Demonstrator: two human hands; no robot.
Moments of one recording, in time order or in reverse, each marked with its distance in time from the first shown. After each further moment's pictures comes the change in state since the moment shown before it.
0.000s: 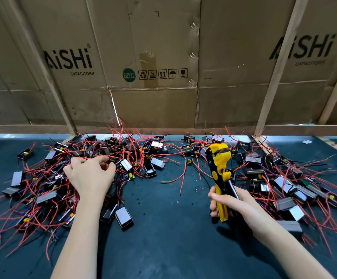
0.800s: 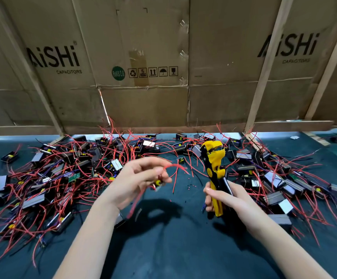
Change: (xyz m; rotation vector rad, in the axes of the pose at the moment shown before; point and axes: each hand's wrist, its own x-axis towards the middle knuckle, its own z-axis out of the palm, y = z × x) left_hand -0.051 0.068 -0.019 -1.431 -1.120 0.168; right_hand -0.002 0.001 -0.001 -0.003 0.069 -0.049
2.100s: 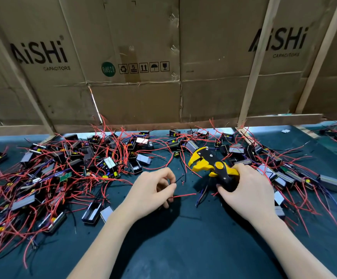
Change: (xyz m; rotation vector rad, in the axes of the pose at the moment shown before) left_hand -0.001 -0.028 0.037 0.780 0.005 0.066; right_hand 0.005 0.012 -0.030 -1.267 0.699 -0.194
